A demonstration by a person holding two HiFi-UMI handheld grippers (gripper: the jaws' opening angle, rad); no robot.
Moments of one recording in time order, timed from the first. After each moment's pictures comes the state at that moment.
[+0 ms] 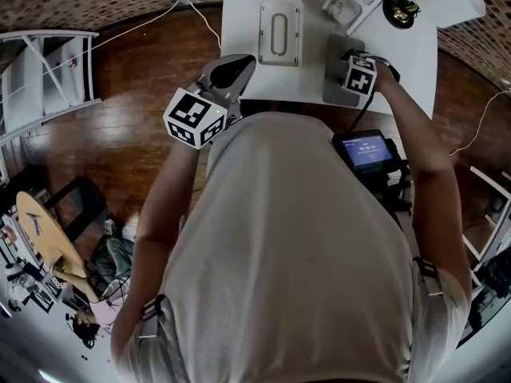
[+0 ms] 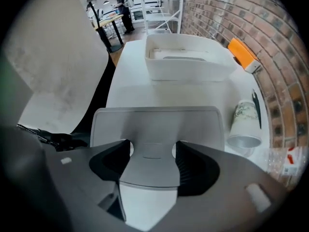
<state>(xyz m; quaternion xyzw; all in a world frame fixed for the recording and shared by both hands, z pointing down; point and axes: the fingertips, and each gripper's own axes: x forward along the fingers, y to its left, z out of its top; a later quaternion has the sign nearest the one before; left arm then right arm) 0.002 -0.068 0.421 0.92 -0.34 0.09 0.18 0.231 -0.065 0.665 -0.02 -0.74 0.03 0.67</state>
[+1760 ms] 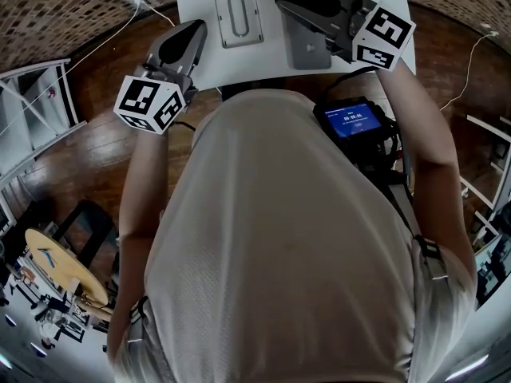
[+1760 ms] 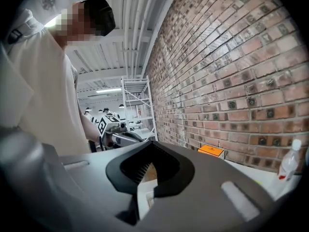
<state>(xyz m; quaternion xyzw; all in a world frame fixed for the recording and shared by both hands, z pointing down) -0.010 -0.119 0.377 0.93 -0.34 0.06 0.14 0.096 -0.128 0.333 0.14 -0.98 0.10 0.07</state>
